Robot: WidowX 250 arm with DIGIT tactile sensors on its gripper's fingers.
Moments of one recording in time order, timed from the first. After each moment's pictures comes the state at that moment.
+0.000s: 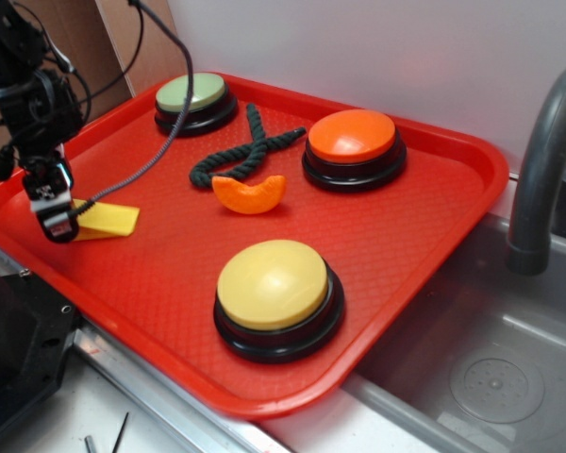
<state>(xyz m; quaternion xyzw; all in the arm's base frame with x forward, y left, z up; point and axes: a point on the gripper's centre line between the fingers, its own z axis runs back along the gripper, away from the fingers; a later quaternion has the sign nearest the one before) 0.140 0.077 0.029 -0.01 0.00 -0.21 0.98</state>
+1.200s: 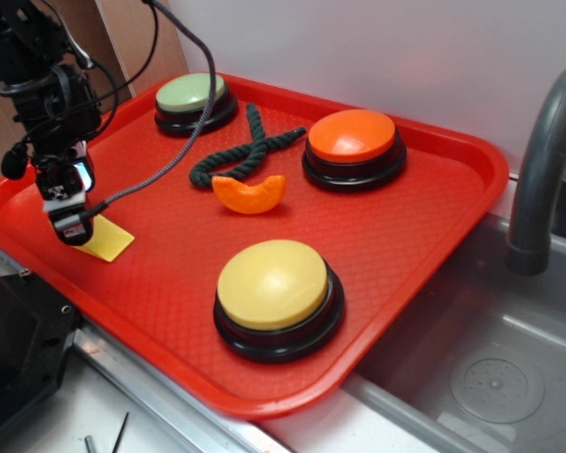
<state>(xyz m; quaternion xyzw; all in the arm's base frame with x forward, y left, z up) 0.146 0.047 0.043 -0.03 -0.01 -0.25 0.97</state>
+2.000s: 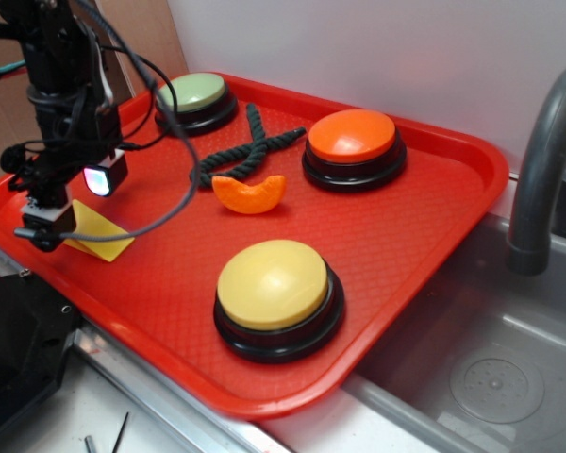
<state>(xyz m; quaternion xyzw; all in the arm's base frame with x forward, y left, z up) 0.146 0.052 0.027 0.02 0.08 -0.57 0.82</state>
